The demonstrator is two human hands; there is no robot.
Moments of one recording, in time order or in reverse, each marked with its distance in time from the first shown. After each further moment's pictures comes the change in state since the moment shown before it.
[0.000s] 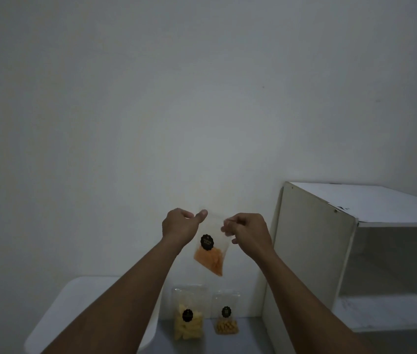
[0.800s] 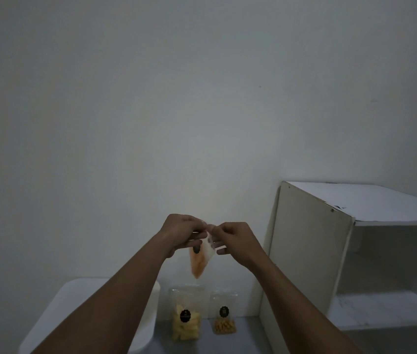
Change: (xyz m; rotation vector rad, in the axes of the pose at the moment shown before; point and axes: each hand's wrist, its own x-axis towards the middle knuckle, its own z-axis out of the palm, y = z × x) left_hand -0.001 0.000 -0.010 -0.266 -0.387 -0.122; right_hand -0.011 0.002 0.013 0.073 -0.219 0.015
